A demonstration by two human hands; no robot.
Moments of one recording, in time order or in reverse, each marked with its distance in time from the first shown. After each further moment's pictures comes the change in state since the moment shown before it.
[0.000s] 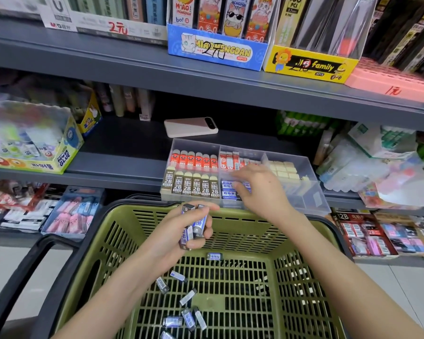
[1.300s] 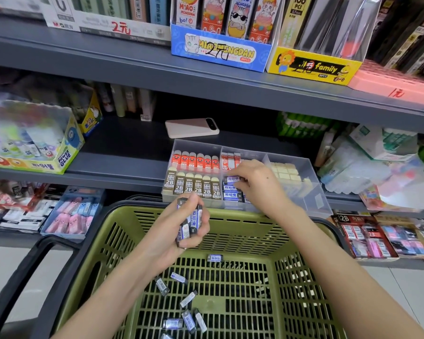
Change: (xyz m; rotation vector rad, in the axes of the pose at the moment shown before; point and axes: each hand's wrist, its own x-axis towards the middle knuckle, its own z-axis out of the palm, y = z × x) left_hand -0.006 0.008 -0.003 -0.110 -0.033 0.082; right_hand 0.018 0.009 0.007 0.011 0.060 -0.138
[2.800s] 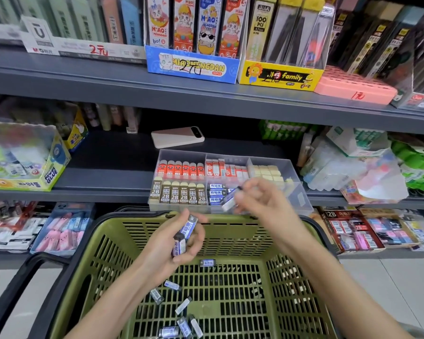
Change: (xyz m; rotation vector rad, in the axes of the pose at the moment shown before) left_hand 0.002 -0.016 0.006 0.076 -0.003 -0.050; right_hand -0.068 -0.024 -0.045 1.179 0.022 0.341
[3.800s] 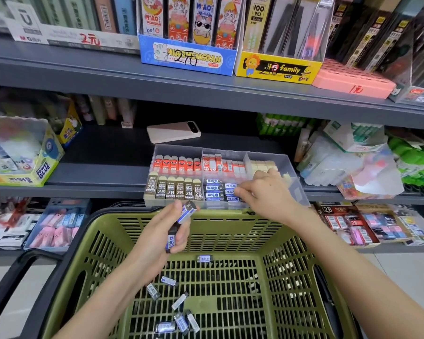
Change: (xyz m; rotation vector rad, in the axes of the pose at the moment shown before) left_hand 0.003 -0.001 -0.007 0.131 0.020 0.134; right_hand 0.047 0.025 -0.032 -1.509 -0.088 -0.139
